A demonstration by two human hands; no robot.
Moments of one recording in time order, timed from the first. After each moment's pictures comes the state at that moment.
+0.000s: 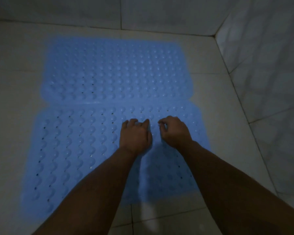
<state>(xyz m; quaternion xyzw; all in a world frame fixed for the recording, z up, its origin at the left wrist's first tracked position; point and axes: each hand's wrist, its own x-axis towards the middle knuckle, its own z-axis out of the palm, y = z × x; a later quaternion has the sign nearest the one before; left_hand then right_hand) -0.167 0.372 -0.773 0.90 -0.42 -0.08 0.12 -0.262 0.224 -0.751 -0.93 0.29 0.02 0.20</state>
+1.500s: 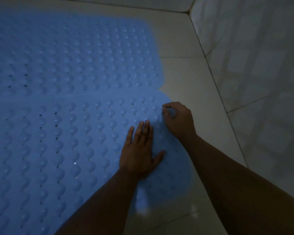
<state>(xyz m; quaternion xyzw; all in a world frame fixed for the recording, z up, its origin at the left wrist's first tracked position) -0.280 0.281 -0.838 0.83 -0.53 -0.13 0.10 -0.326 0.095 -0.790 -0.89 0.34 -0.21 0.24</state>
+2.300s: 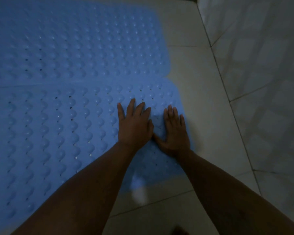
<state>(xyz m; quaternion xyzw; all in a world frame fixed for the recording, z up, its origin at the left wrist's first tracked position) -0.242 0.294 -0.808 0.87 -0.47 -0.05 0.17 -0.389 0.175 -0.826 -0.96 0.27 0.01 0.09</state>
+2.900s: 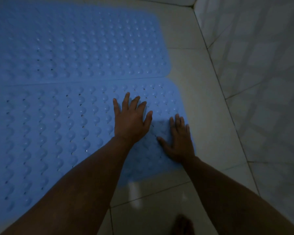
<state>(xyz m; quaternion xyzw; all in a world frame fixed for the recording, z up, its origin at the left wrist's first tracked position) -0.225 0.325 -0.792 0.87 -0.45 -0.03 0.21 -0.427 0.209 -0.815 -0.93 0.34 0.06 0.13</state>
